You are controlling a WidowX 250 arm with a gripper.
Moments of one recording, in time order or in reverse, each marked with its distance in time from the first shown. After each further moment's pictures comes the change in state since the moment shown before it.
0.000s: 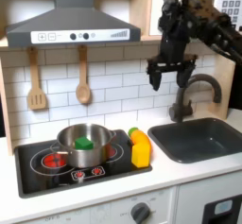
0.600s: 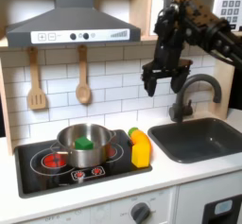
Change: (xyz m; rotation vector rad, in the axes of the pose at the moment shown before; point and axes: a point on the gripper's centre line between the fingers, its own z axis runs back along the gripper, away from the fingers) arm -0.002 0.014 -0.010 0.014 -0.016 0.058
